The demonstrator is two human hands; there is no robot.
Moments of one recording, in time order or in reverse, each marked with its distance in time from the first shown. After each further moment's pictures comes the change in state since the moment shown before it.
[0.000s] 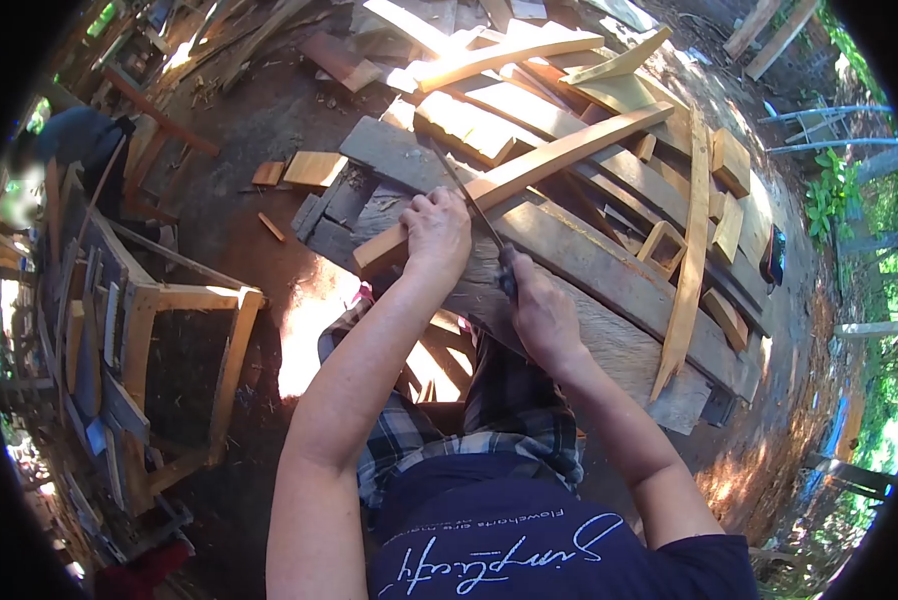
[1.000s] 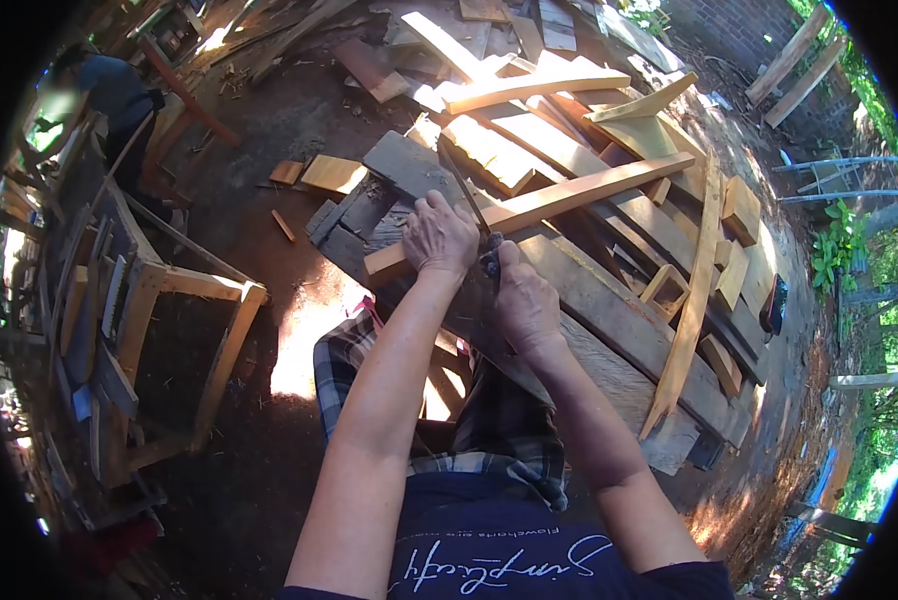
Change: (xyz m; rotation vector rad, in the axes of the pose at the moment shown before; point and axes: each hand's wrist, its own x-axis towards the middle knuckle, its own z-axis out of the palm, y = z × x) left_hand 0.027 -0.003 0.015 -0.551 0.236 -0.560; right_hand 0.051 -0.027 -0.002 -0.176 -0.063 0.089
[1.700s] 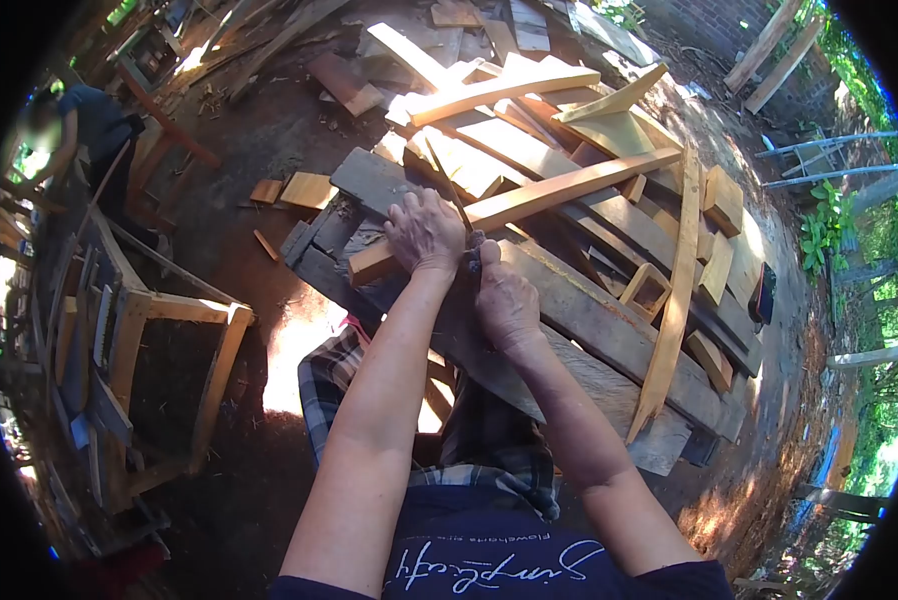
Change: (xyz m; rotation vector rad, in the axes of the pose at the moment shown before) left_hand 0.014 0.033 0.015 0.118 0.078 0.044; right_hand 0.018 0.019 0.005 0.095 0.066 0.028
